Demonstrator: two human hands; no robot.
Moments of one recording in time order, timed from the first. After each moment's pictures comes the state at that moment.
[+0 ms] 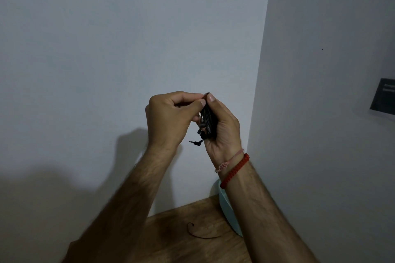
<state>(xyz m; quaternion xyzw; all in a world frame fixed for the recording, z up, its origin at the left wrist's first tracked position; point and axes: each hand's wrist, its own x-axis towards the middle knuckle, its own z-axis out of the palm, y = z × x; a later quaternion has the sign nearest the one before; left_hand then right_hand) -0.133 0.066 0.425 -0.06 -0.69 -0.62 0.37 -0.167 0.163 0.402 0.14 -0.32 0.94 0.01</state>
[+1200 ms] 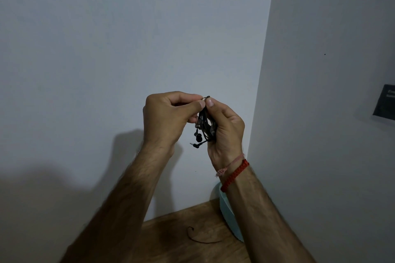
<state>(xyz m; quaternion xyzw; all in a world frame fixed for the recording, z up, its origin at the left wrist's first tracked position) -0.130 0.054 0.435 -0.06 -0.68 -0.65 0.33 -0.166 0.159 0.403 0.16 -0.38 0.91 0.11</state>
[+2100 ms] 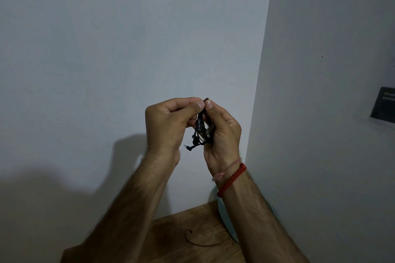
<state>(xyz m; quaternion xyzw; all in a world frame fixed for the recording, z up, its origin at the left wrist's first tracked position) -0.131 0.066 0.426 -0.04 -0.59 -0.74 0.31 -0.165 0.156 0.400 0.15 -0.37 0.91 0.09</state>
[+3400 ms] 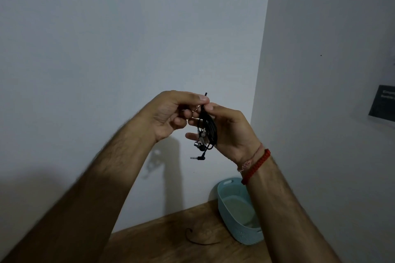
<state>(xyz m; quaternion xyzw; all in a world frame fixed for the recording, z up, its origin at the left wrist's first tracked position) -0.153 0.036 0.464 -0.09 -0.70 -0.71 -0.01 -0.176 0.202 0.418 0.27 -0.51 0.79 -0.18</state>
